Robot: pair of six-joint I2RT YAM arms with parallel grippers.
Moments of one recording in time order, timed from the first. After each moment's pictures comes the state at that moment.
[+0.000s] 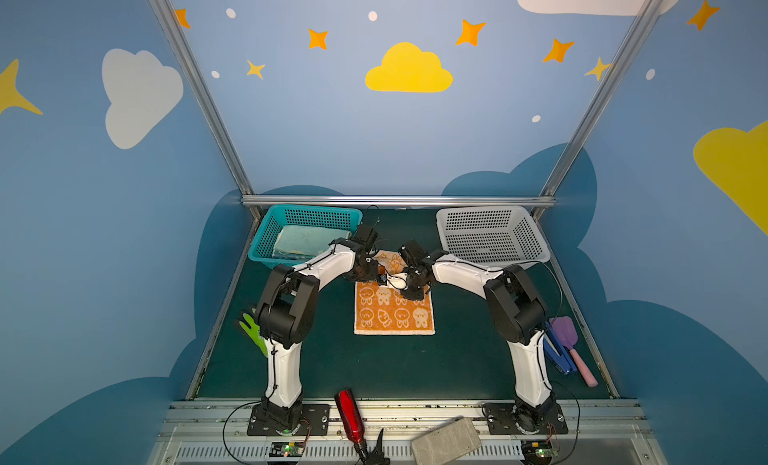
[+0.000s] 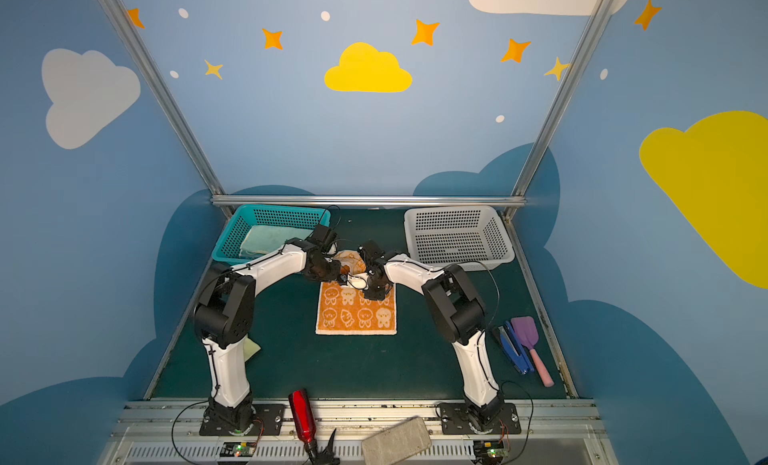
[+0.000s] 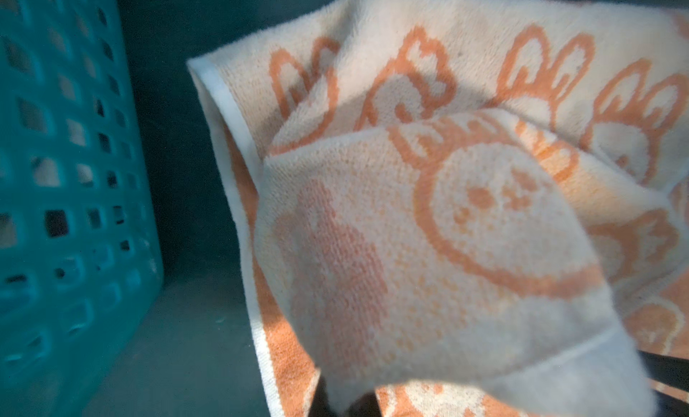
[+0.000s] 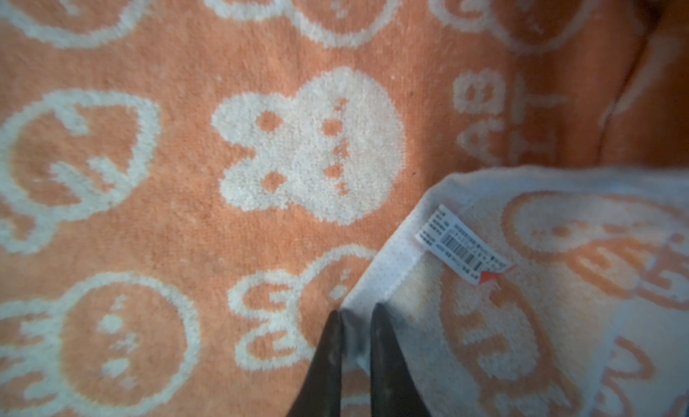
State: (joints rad) left arm -0.41 1.98 1.44 -0.67 0.00 -0.30; right arm 0.72 2.13 1.54 -0.64 -0.14 -0.91
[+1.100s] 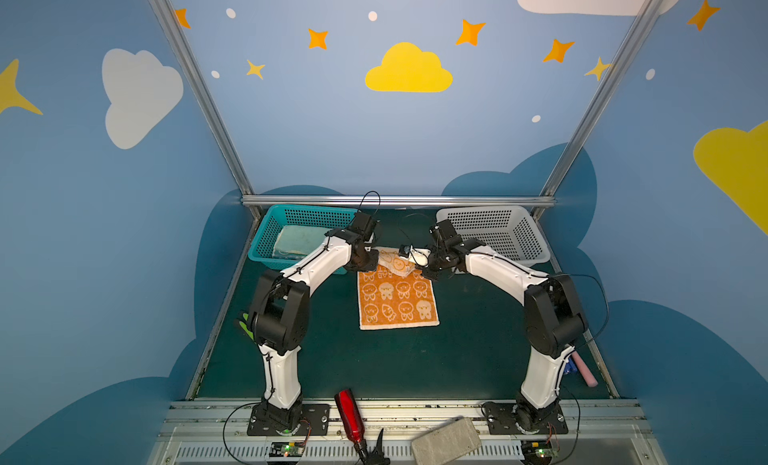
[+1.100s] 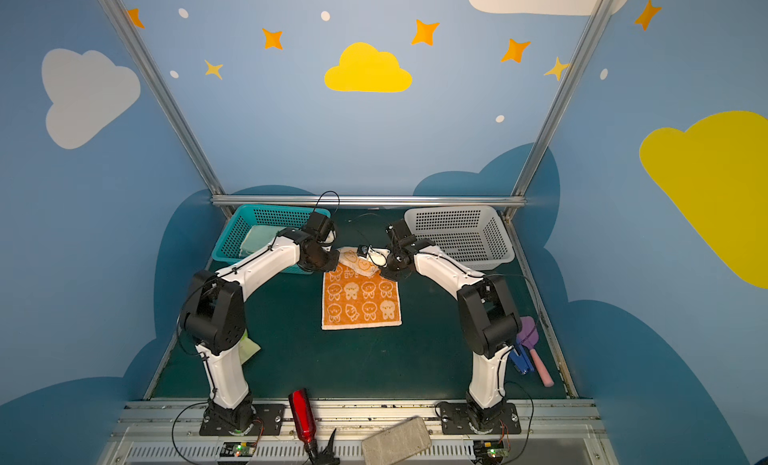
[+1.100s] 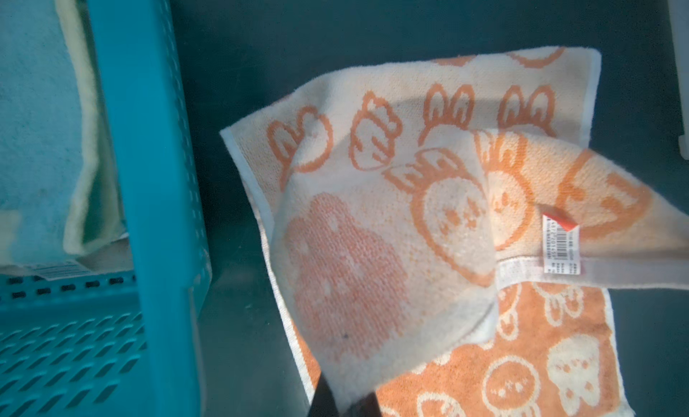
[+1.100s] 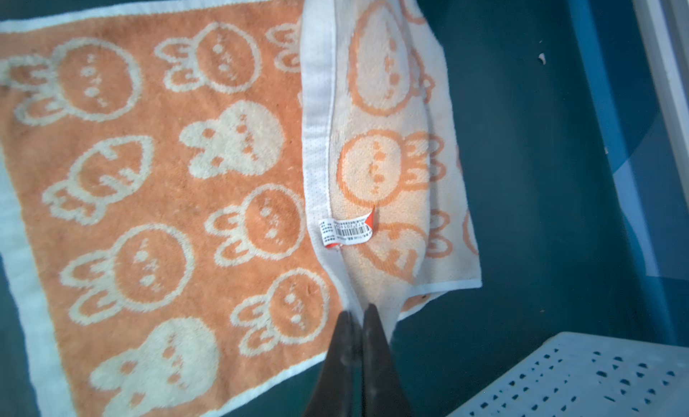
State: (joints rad) left arm -0.41 1.90 1.54 -0.79 0.00 -0.25; right arm 0.56 1.88 1.41 -0.52 -0.22 -0.85
